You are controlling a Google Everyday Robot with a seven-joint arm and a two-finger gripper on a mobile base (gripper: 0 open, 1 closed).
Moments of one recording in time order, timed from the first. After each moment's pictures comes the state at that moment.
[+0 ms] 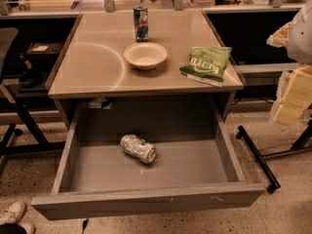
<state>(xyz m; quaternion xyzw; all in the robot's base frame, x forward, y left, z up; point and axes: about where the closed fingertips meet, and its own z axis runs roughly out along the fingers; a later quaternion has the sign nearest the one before) 0.438 -0.216 0.977 -0.60 0.78 -0.04 0.16</state>
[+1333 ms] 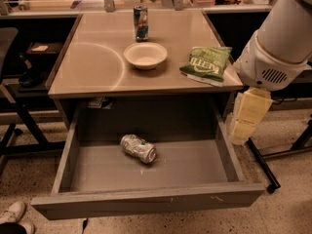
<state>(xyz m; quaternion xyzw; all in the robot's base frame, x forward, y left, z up) 0.450 -0.170 0.916 -0.61 0.78 0.00 0.12</state>
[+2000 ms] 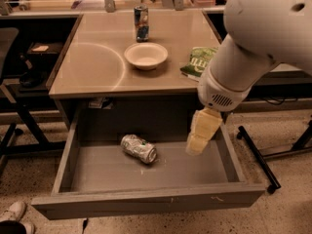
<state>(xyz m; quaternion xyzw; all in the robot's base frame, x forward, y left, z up) 0.462 -0.105 0.861 -0.60 0.79 0.03 0.15</state>
